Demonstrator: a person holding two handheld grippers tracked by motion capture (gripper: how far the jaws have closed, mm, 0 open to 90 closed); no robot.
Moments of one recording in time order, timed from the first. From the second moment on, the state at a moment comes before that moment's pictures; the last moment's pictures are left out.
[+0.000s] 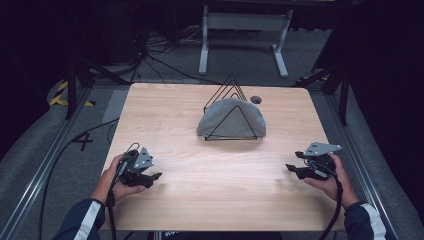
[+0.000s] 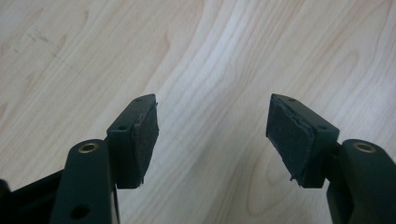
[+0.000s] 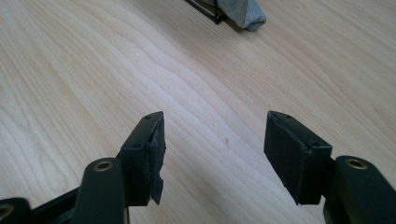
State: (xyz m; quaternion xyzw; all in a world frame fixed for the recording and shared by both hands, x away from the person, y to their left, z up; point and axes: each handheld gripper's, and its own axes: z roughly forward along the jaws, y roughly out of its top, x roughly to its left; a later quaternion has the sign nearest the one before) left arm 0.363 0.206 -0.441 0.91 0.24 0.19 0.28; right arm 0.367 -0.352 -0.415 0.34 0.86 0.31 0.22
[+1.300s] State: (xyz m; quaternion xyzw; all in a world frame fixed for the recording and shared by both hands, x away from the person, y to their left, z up) left arm 0.330 0.257 -0.483 0.86 0.34 0.14 0.36; right arm 0.321 -0.388 -0.468 0.43 0.81 0.35 0.20
